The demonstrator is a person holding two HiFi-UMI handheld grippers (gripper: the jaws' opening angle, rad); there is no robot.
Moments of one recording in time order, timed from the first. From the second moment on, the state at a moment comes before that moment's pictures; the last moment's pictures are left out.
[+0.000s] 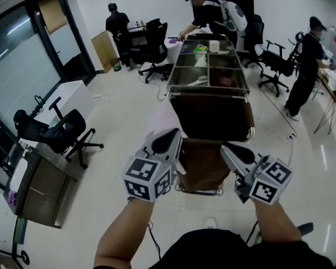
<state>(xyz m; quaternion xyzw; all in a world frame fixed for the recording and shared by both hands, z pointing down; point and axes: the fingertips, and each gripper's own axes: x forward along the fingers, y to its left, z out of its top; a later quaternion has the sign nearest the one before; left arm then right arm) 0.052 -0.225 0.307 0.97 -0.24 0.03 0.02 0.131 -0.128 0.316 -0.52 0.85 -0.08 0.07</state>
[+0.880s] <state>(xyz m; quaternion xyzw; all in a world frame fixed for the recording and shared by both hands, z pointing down) -0.074 -0.146 0.412 0.95 -0.31 0.02 0.10 0.073 -0.099 0.392 -0.52 0.84 -0.14 0.03</state>
